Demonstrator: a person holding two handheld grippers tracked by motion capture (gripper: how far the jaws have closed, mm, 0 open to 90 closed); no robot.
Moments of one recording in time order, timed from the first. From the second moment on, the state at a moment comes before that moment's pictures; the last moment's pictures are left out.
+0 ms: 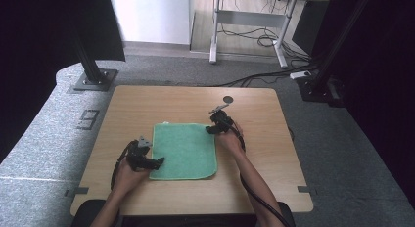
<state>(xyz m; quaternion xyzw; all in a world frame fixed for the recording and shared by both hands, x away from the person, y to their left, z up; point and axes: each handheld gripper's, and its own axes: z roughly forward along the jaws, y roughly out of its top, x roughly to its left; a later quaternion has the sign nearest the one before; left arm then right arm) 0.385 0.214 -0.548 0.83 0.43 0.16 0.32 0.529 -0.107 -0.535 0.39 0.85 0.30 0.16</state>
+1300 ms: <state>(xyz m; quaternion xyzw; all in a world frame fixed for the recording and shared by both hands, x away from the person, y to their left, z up) 0.417 0.187 -0.548 0.83 0.42 0.16 0.32 0.449 -0.163 -0.541 0.42 0.83 0.31 0.18</state>
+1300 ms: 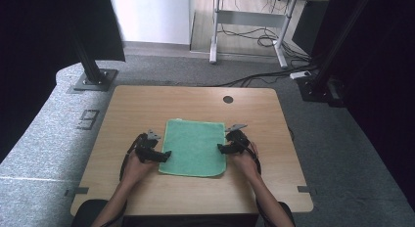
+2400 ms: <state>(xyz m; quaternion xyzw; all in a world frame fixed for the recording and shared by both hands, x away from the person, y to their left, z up) 0.400 0.190 -0.526 0.85 0.39 0.16 0.32 0.434 -0.191 -0.516 0.42 0.82 0.36 0.16</state>
